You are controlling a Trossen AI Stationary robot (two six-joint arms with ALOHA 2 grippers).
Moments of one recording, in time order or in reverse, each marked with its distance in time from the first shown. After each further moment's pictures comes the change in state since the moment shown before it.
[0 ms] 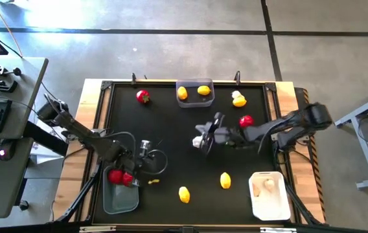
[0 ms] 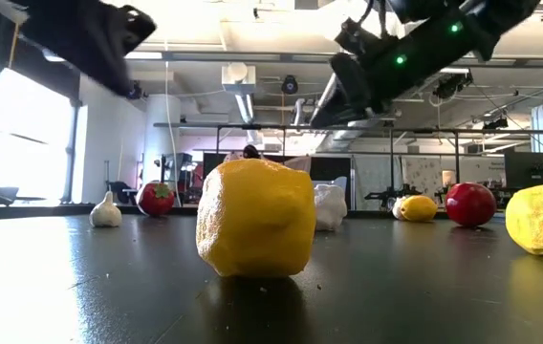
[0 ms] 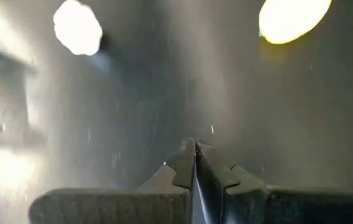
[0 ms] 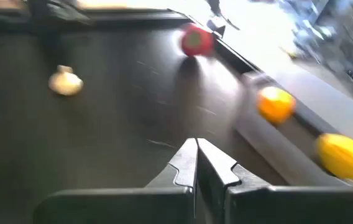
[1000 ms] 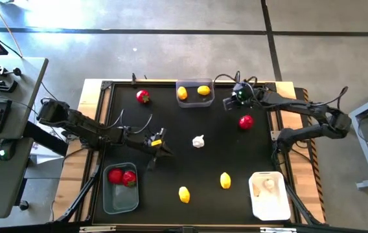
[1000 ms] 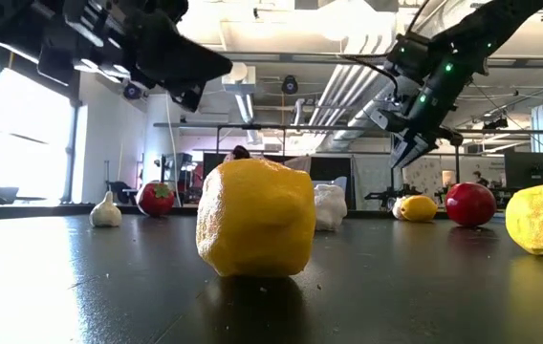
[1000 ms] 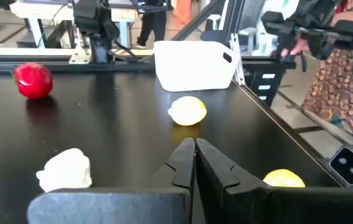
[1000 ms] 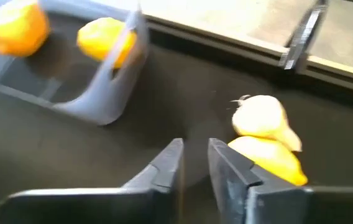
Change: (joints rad) left arm 0.369 0.000 -0.492 1.319 0.489 0.089; right arm -0.726 -0.272 0.000 -0.675 -0.326 0.339
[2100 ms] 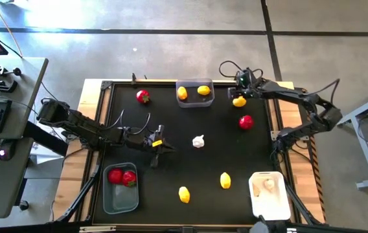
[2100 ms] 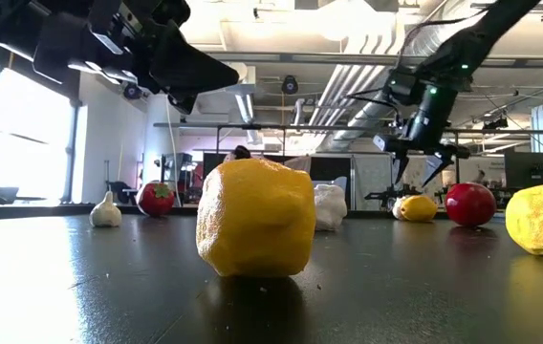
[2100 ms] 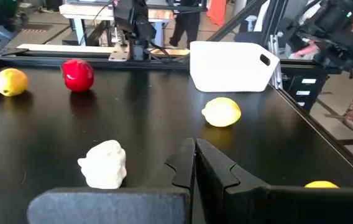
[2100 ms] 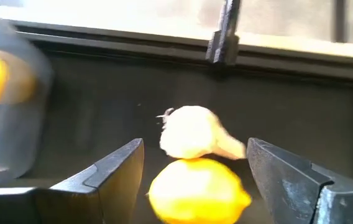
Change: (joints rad) left arm -0.011 0.000 -0.003 -0.002 -0.157 -0.017; right arm -0.237 0.172 0.091 -0.059 -0.055 0.044
